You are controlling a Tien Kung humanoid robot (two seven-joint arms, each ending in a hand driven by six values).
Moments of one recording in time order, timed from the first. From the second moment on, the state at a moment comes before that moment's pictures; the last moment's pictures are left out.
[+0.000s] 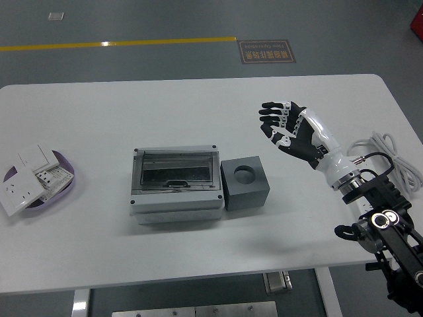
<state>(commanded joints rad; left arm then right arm) 0.02 0.13 -1.25 -0.18 0.98 -0.10 0.10 0.10 -0.22 1.28 1.51 -1.25 0.10 0.21</state>
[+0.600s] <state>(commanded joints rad) 0.03 0.12 -1.26 -0.18 0.98 -0.11 0.10 0.14 -0.22 1.24 1.50 -1.24 0.11 0.21</state>
